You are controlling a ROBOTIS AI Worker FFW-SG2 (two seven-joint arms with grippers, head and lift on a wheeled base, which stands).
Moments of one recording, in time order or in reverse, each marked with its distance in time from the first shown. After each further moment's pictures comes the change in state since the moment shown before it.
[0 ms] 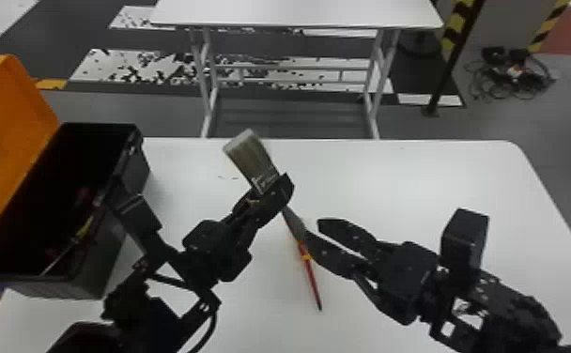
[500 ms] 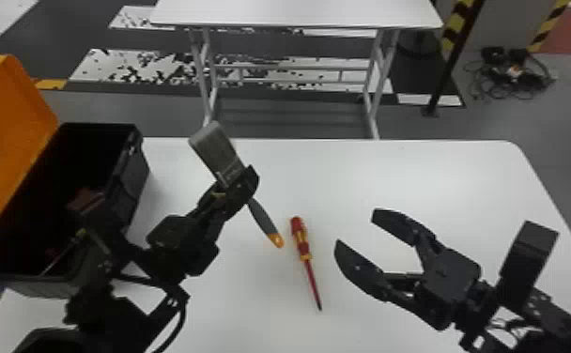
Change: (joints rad) left arm 0.032 0.017 0.088 -0.035 -0.034 -0.044 0.017; right arm 0.058 0.039 -0.150 0.024 -0.188 -0.082 0.024
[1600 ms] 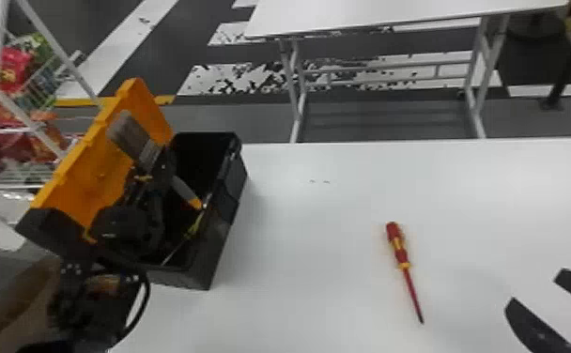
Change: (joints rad) left arm 0.068 0.032 0.407 0.031 -0.218 -0.325 0.128; right arm 0.079 0.025 -0.174 0.203 -0.146 -0.187 0.069
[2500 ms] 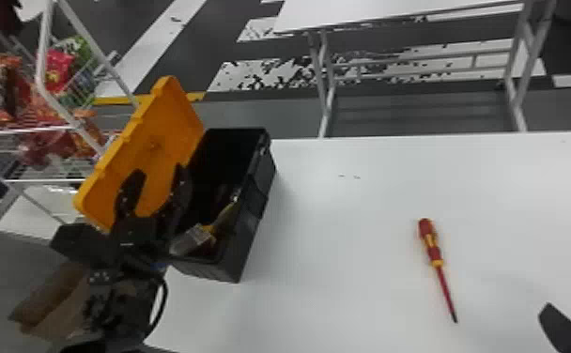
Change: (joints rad) left arm -0.033 -0.035 0.078 0.166 -0.046 -0.139 0.020; right arm 0.006 0.000 0.018 0.017 -0.021 -0.003 0.001
